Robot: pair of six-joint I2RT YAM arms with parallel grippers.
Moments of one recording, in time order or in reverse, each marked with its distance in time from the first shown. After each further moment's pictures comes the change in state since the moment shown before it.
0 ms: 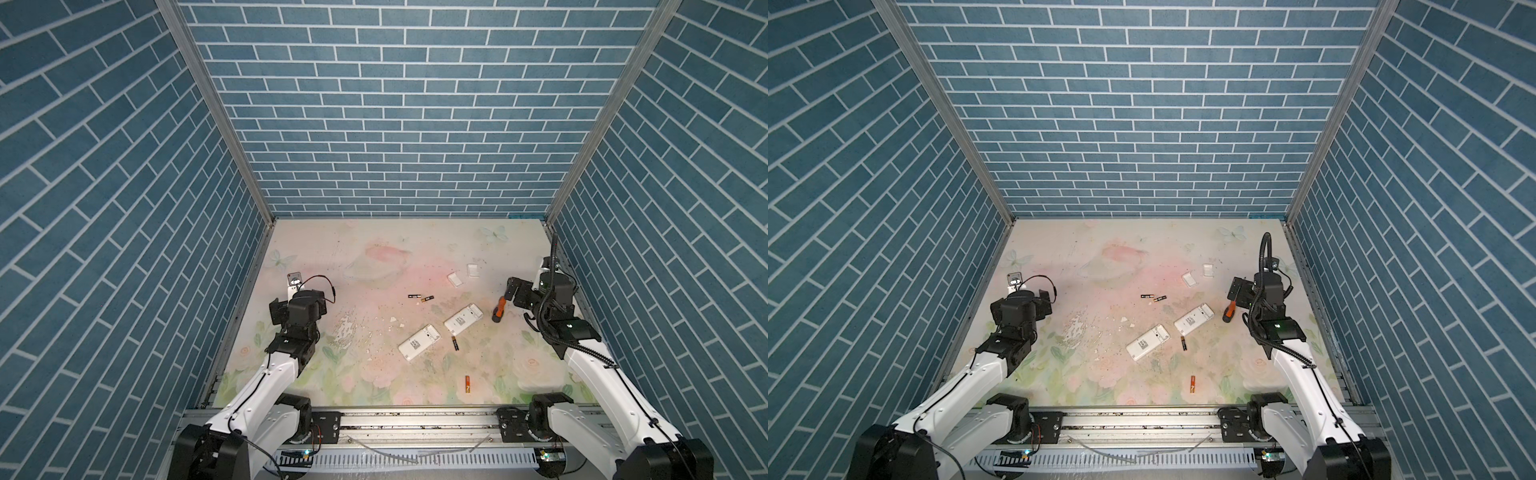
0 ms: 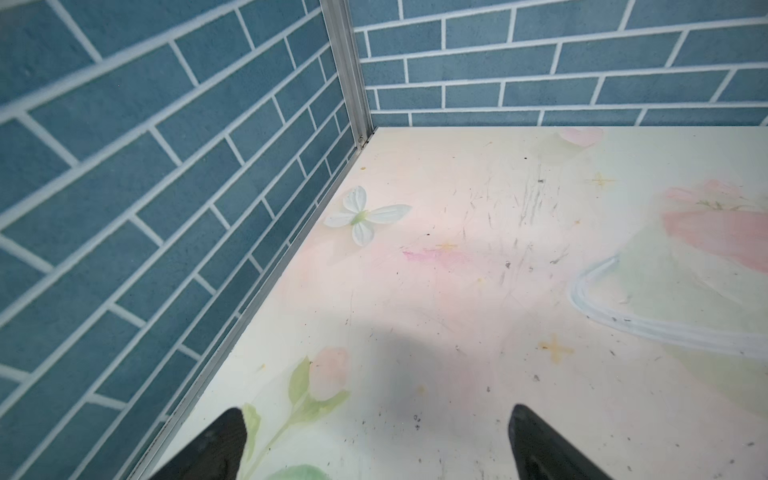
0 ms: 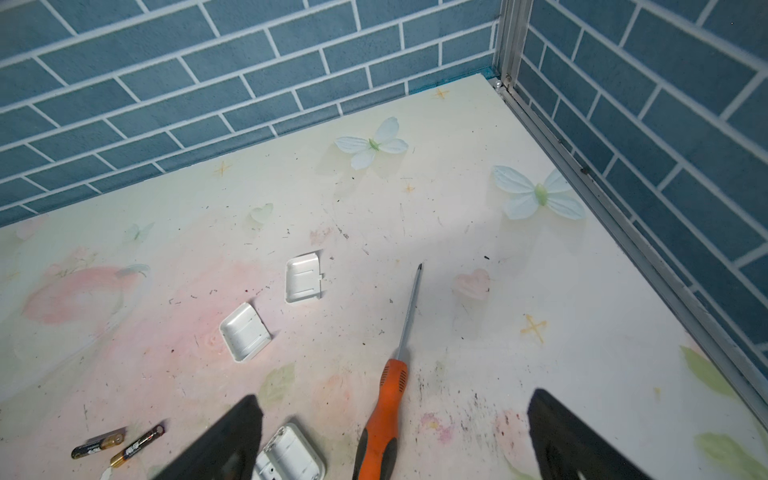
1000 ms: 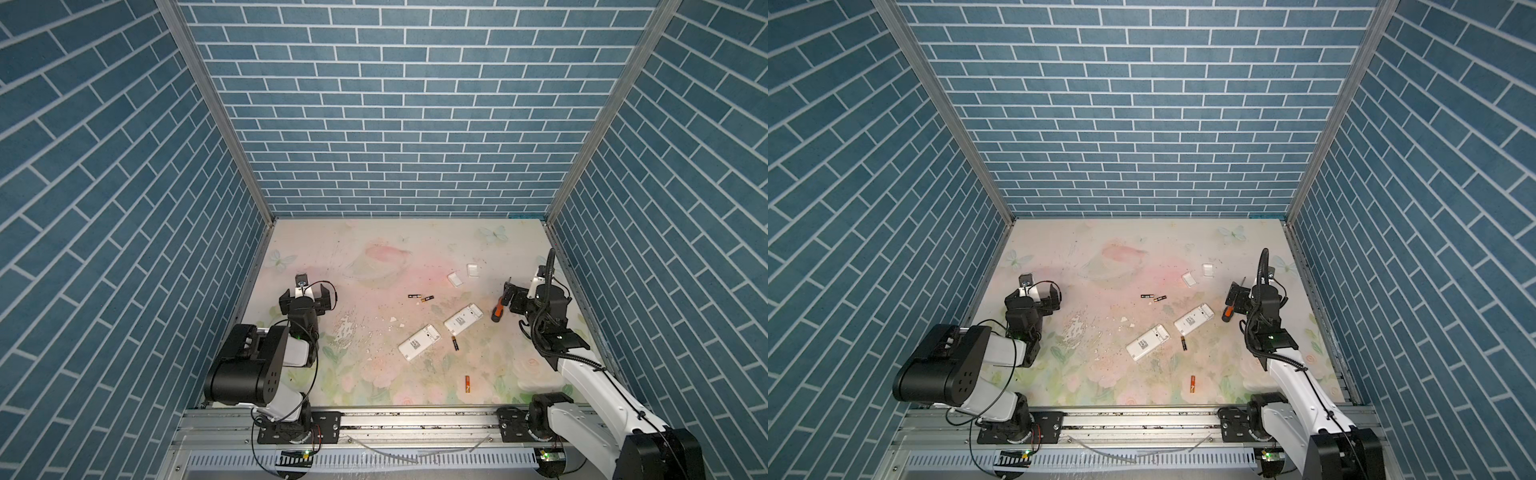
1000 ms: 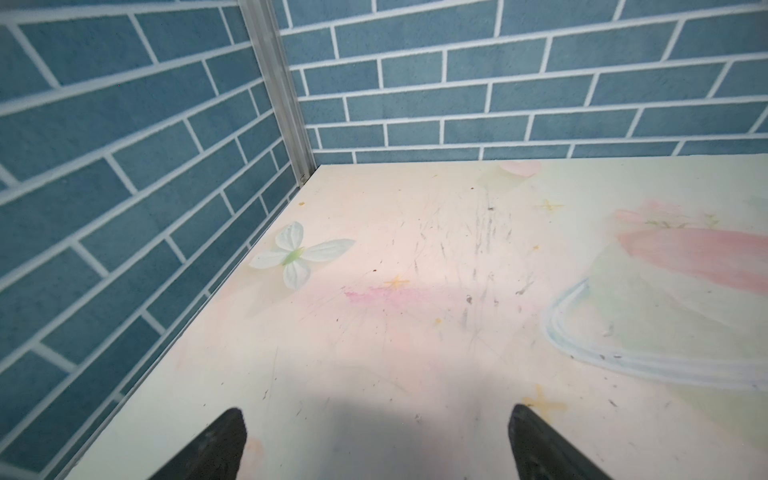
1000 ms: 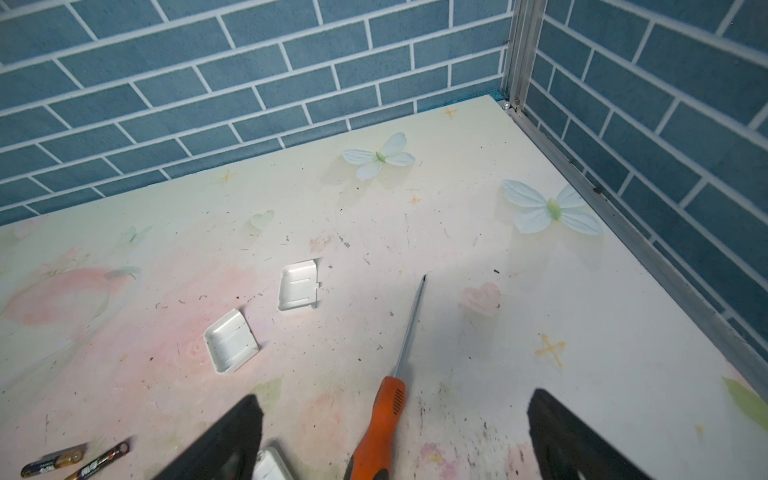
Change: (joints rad) left arm 0.126 0.590 -0.090 0.868 0.286 0.123; right arm 0.000 0.019 -0.190 0.311 0.014 -0.045
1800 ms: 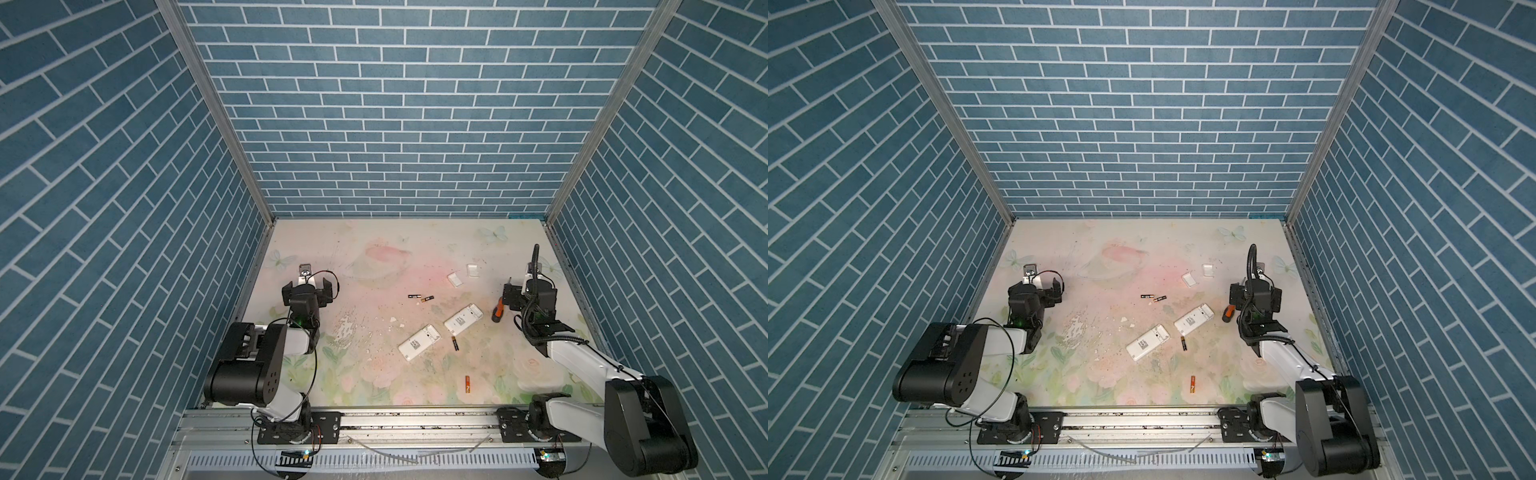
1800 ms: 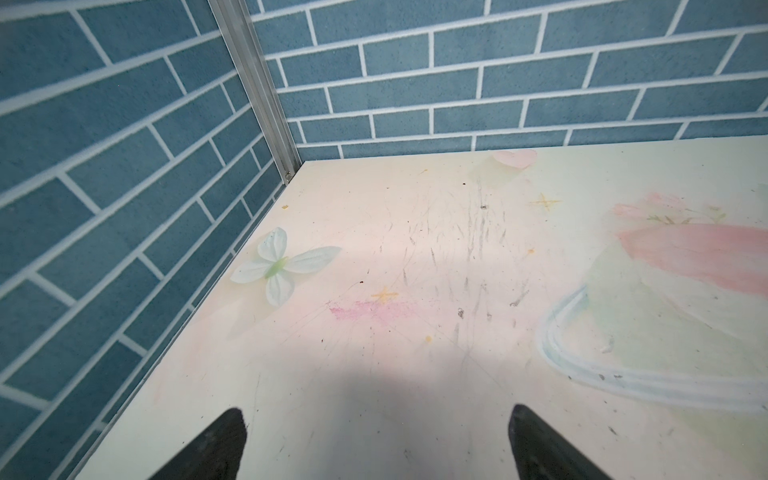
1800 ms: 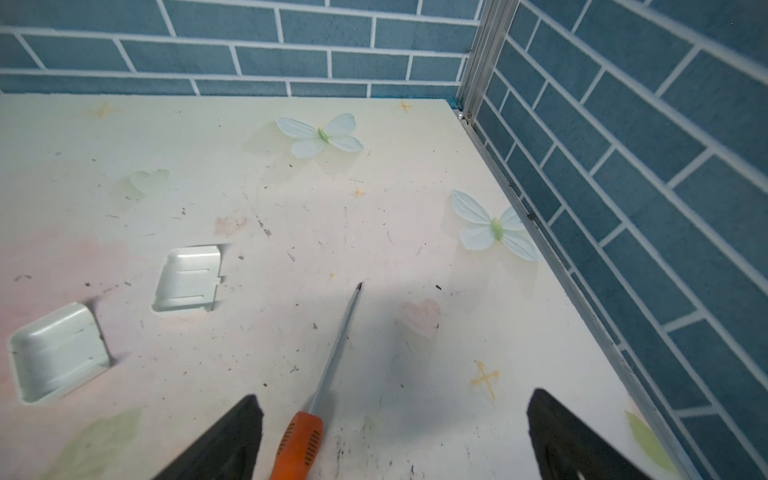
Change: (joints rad) left arm 0.000 0.000 0.113 -0.172 0.006 0.013; right arm 0.000 0.270 0.008 0.203 0.163 -0.235
